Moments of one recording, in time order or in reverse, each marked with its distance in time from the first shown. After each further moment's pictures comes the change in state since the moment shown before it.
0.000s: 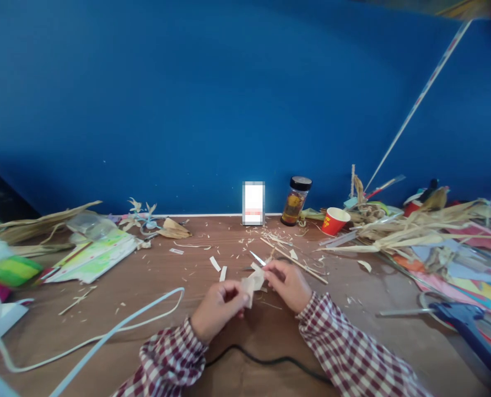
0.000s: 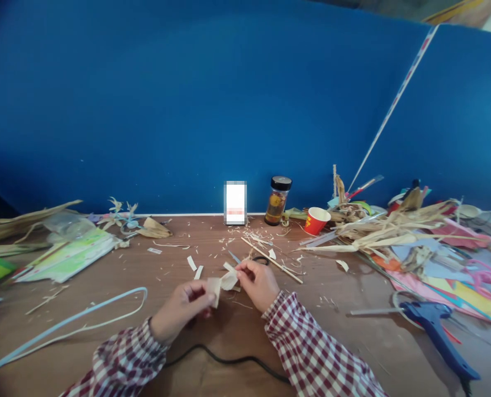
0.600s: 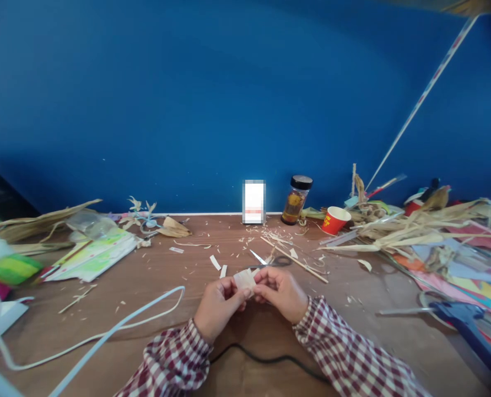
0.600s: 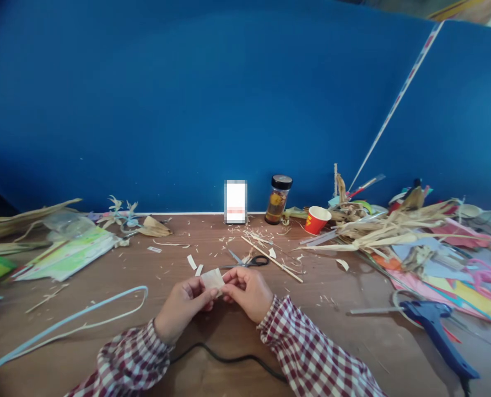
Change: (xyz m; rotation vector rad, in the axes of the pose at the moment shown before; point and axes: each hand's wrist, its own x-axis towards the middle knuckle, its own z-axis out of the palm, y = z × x) left_hand 0.008 -0.011 0.000 0.078 0.118 0.082; right_hand -0.011 -0.013 0.019 0.460 -0.196 0.168
